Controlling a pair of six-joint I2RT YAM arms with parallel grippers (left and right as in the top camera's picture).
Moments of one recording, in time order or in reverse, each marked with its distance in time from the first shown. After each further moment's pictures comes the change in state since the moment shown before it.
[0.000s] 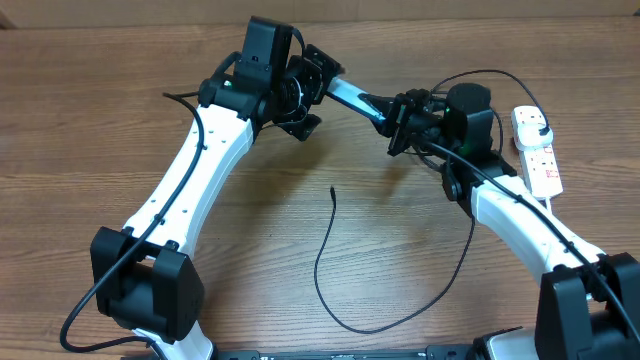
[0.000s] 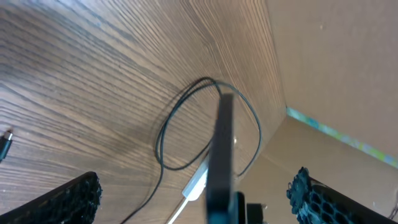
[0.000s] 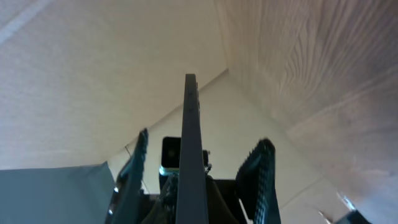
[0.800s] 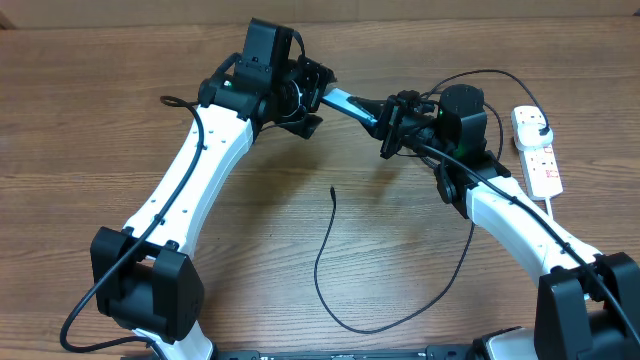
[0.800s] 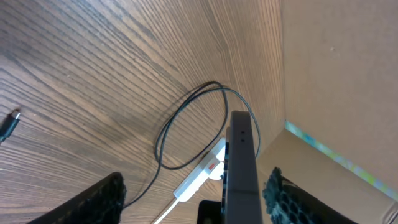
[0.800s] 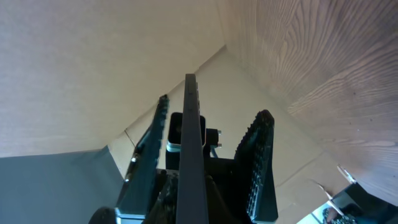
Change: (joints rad) left arm -0.002 0.000 0.000 -0.042 -0.012 -0.106; right arm 0.026 0.000 0.000 0.040 -0.047 0.058
